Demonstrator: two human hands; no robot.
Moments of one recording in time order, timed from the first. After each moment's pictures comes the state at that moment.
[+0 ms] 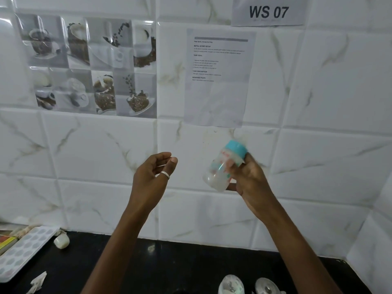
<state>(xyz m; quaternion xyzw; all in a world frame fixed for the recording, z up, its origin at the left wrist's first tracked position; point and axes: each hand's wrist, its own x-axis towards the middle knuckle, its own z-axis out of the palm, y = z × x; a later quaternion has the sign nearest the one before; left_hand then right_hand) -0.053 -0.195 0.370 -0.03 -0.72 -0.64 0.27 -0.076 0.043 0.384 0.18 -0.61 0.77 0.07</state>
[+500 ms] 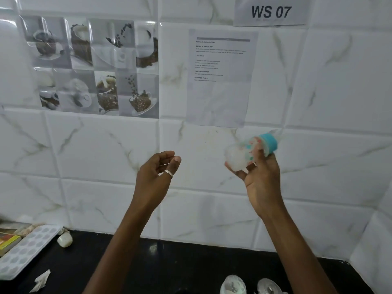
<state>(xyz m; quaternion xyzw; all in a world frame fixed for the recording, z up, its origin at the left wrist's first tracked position) -0.053 -0.193 0.371 -0.03 -0.72 -0.64 0.27 -0.078 0.047 0.391 0.18 -0.44 0.87 0.13</state>
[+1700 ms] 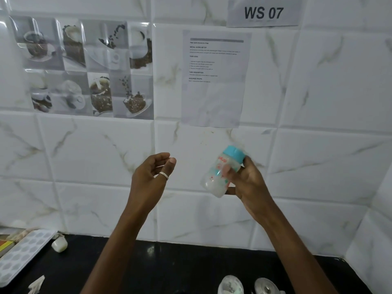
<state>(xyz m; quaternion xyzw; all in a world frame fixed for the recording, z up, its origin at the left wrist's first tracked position) -0.057 -0.194 0.368 -0.03 -0.72 -0.64 0.27 -0.074 0.048 0.378 0.19 -0.62 0.75 0.07</state>
